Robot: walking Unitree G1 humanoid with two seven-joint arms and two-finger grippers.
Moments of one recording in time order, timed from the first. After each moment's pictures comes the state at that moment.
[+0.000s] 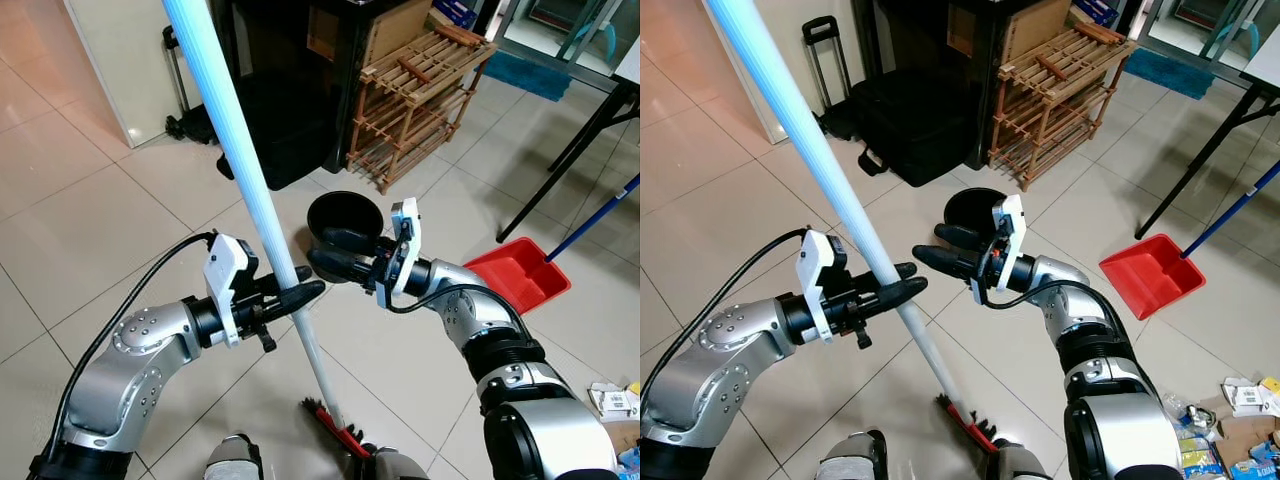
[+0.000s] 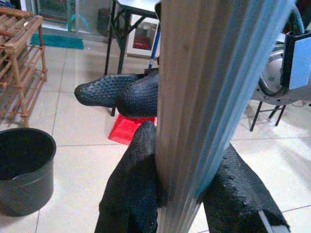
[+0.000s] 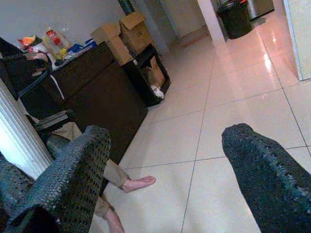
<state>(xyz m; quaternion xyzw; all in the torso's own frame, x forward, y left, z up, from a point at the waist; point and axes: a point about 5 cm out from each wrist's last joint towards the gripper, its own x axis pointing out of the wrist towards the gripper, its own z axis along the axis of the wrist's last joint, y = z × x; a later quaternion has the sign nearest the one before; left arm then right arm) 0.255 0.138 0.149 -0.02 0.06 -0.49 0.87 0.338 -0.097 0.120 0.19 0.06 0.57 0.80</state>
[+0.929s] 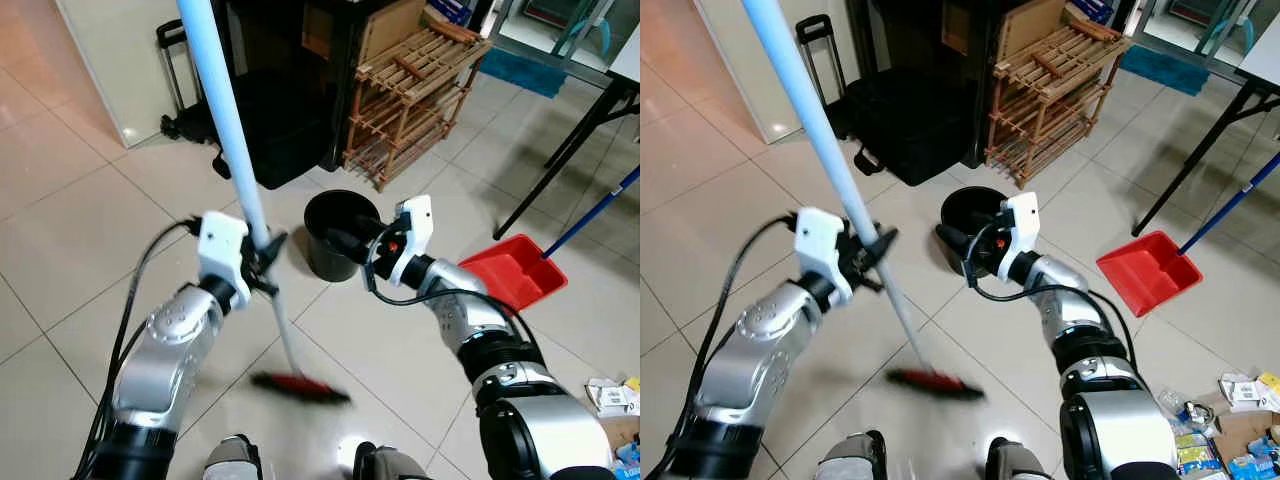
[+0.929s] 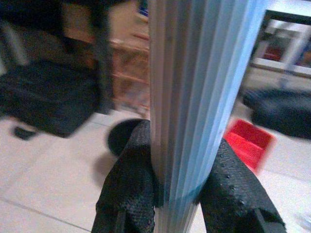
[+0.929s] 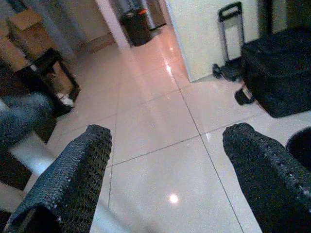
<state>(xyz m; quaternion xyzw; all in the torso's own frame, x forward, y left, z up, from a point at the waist) 0.298 0.142 0.143 0.01 0.01 -0.20 0.98 0.354 -0.106 0.107 0.14 0.06 0.38 0.91</state>
